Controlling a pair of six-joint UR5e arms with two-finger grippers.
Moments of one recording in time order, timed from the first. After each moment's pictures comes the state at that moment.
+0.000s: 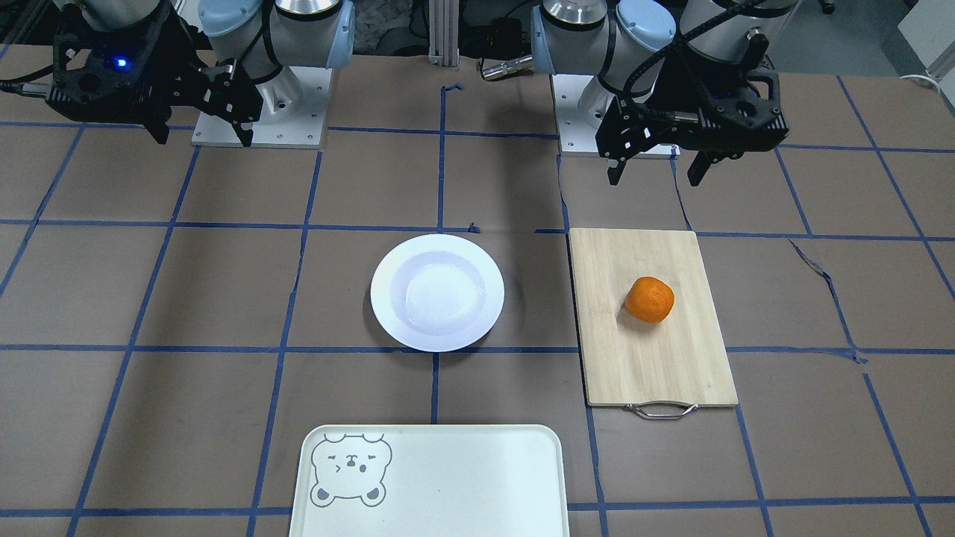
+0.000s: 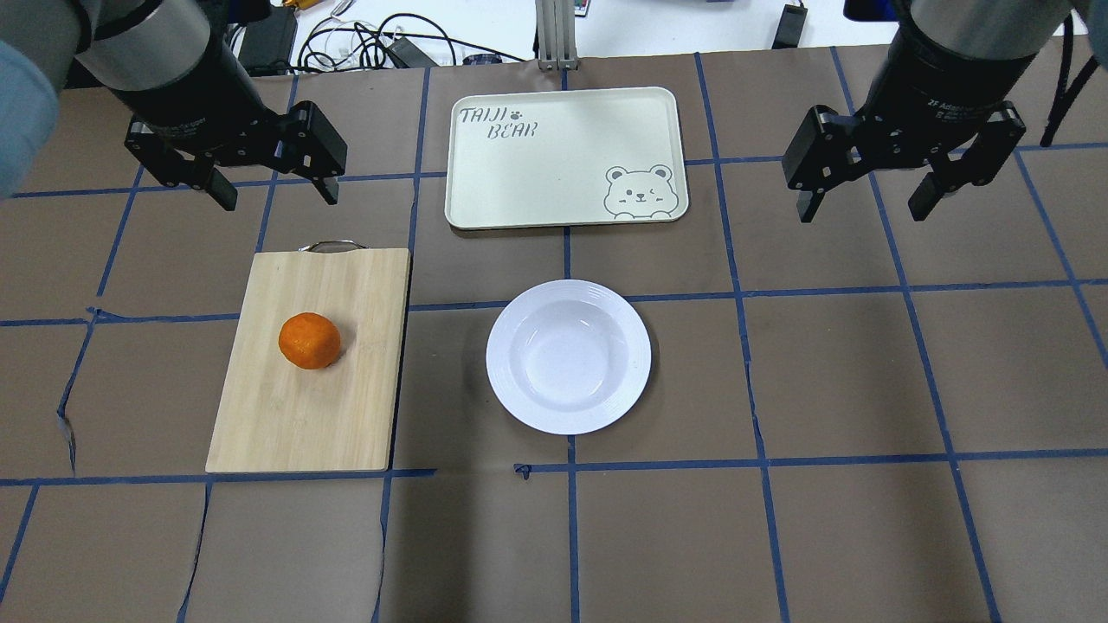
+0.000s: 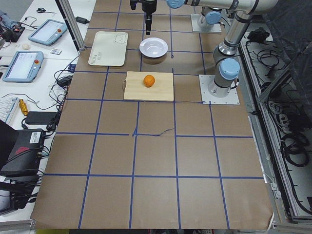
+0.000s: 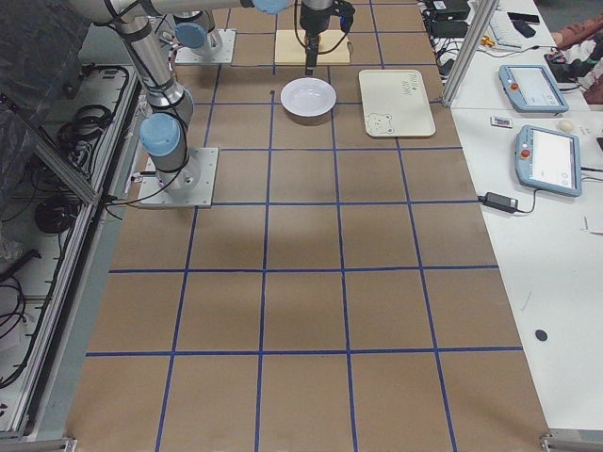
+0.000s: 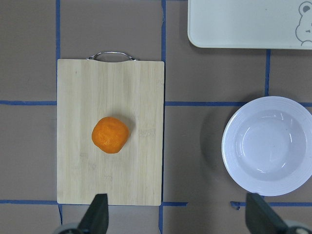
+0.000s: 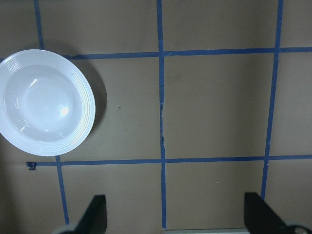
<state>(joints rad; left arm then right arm) -1.57 -1.55 -1.54 -1.59 1.57 -0.02 1.54 -1.62 1.51 -1.37 -1.56 -0.01</state>
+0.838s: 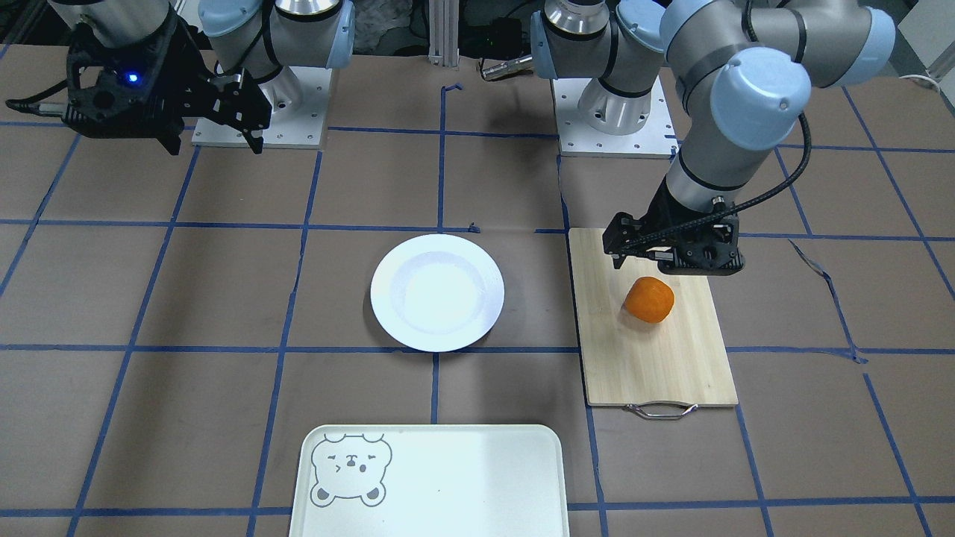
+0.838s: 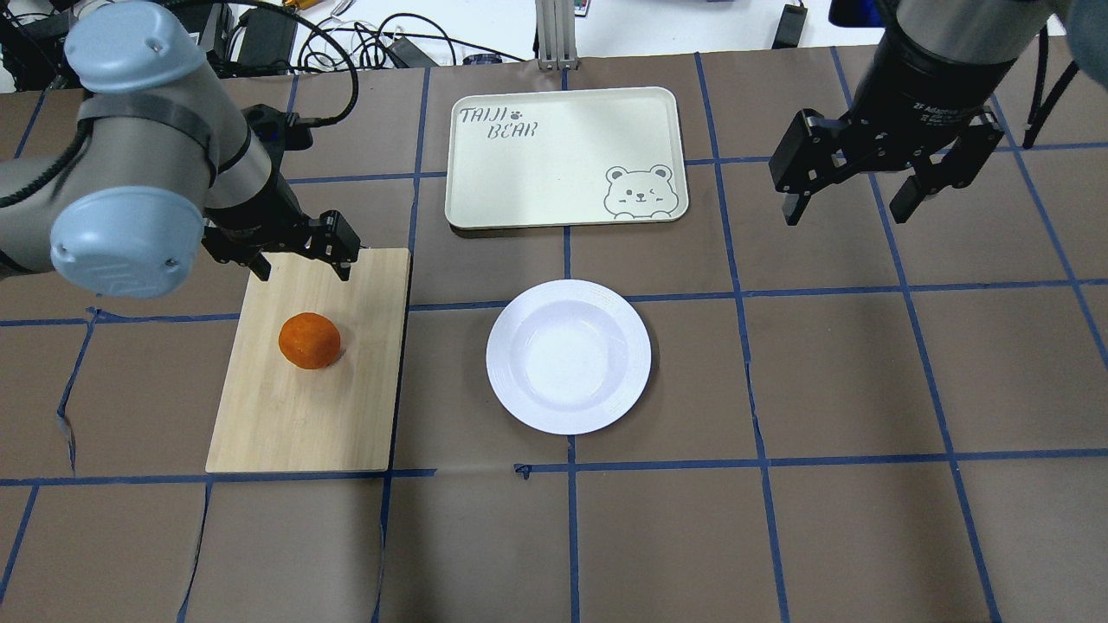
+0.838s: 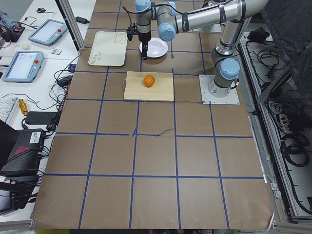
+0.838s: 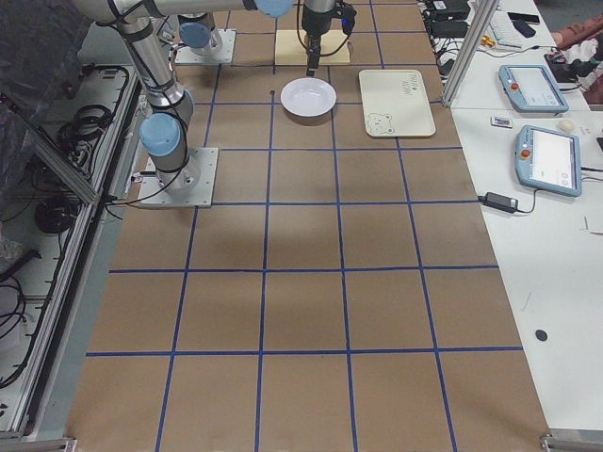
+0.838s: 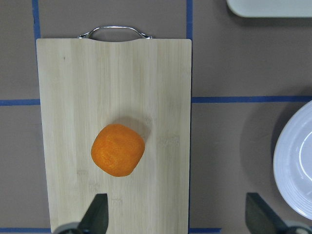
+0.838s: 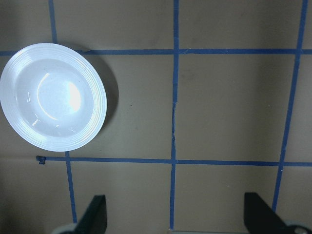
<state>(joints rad) -1.48 -1.65 -1.87 -1.22 1.63 0.13 1.54 -1.59 1.53 -1.38 -1.51 -0.05</state>
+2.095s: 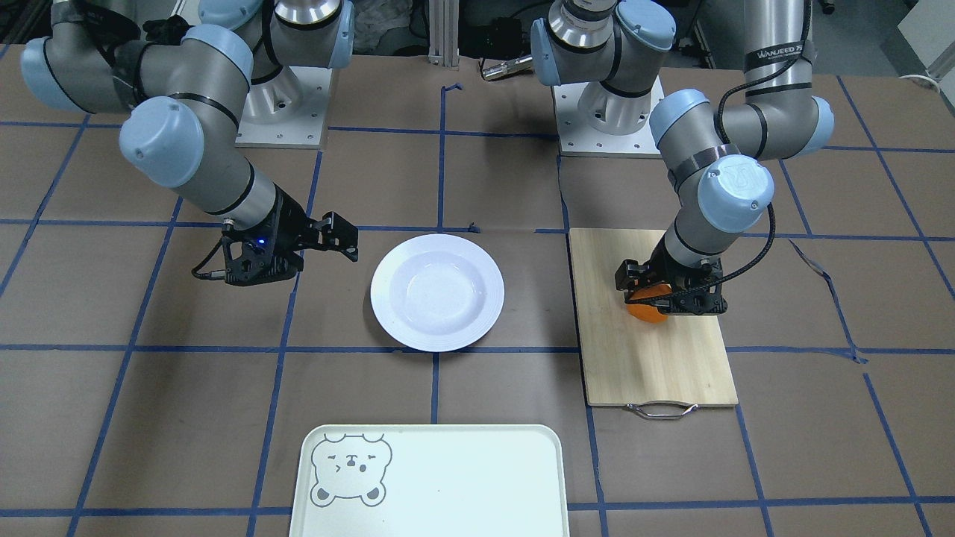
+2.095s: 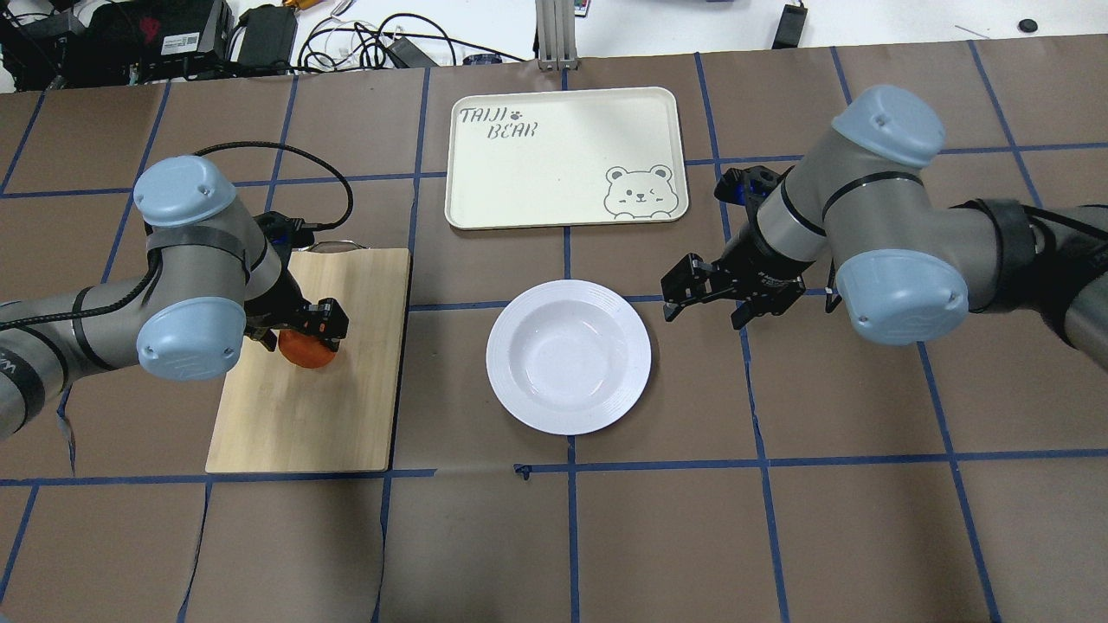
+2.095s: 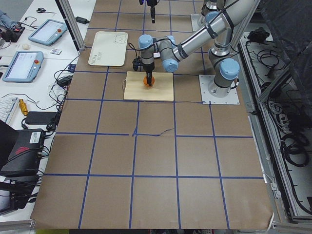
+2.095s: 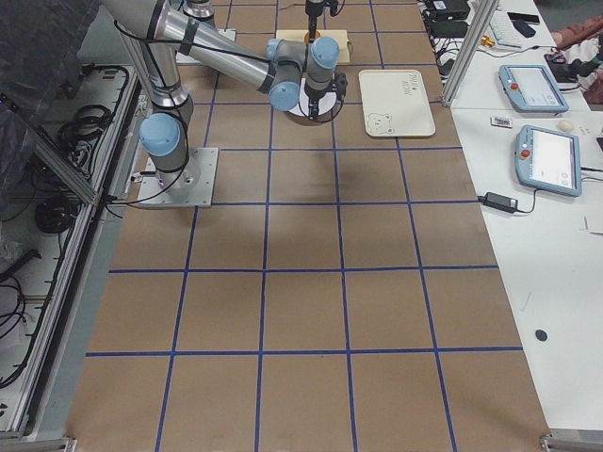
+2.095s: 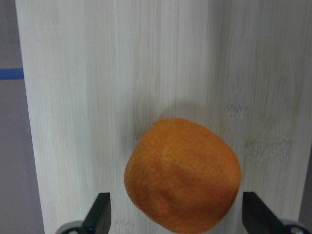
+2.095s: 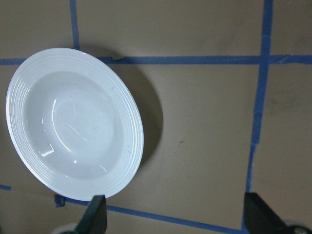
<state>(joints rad) -1.38 -1.78 -2.08 -0.93 1.63 0.22 1.54 -1.44 2.02 -2.04 -1.20 -0.06</state>
